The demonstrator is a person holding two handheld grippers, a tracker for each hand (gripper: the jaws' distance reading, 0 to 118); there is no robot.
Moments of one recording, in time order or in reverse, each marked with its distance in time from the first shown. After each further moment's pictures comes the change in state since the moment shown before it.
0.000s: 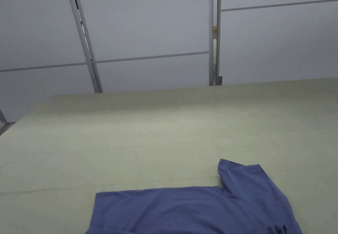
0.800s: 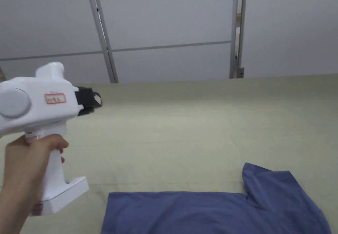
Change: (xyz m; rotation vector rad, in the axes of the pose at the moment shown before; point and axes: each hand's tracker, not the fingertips) left arm 0.034 0.313 0.084 0.444 -0.314 0.037; right arm -0.105 0.284 0.153 1.022 0.014 0.078
